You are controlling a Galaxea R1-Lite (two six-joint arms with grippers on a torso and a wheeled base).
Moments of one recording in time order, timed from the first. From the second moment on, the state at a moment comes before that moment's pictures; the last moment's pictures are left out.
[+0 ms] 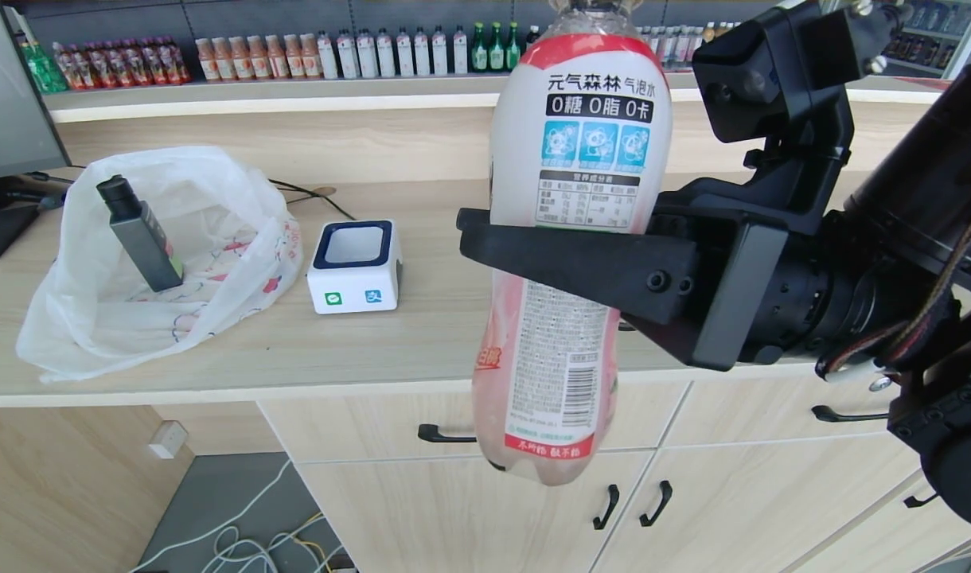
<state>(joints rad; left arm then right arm) 0.00 0.00 0.00 0.00 0.00 0.00 0.77 1.65 -0.98 -1.03 0.79 0.49</state>
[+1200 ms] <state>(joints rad) 0.00 0.00 0.00 0.00 0.00 0.00 0.69 1.52 -0.71 -1.04 0.25 0.18</state>
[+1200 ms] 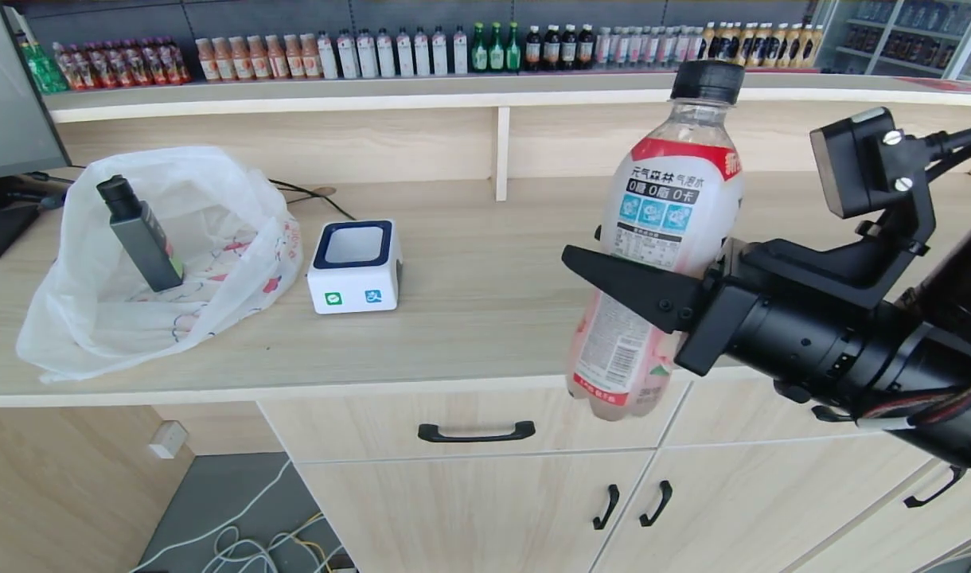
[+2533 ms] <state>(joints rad) 0.00 0.00 0.00 0.00 0.00 0.00 0.58 1.47 -0.61 -1.24 -0.29 -0.09</state>
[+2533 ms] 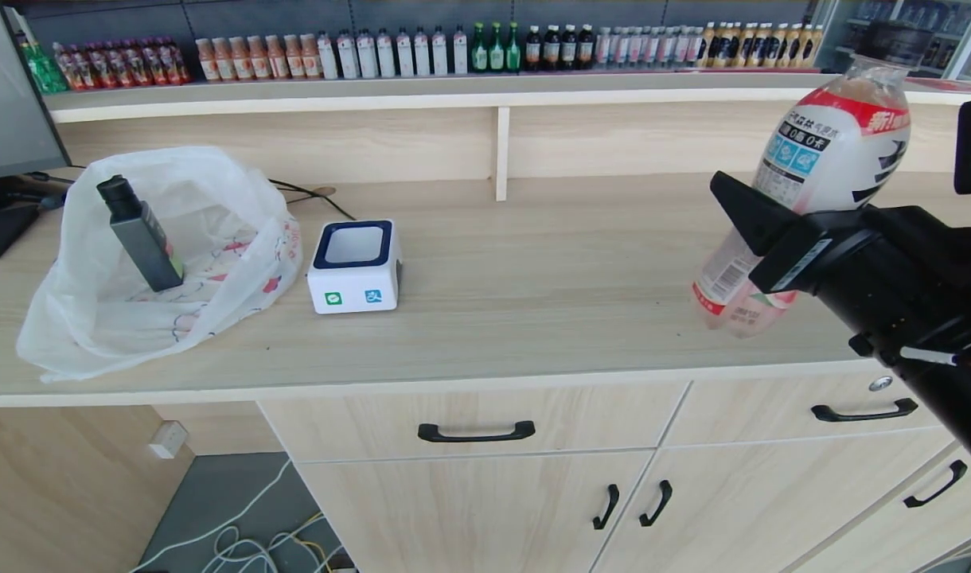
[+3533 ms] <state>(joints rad) 0.00 0.00 0.00 0.00 0.00 0.00 0.56 1.56 -0.67 -1.33 -0.23 -0.10</state>
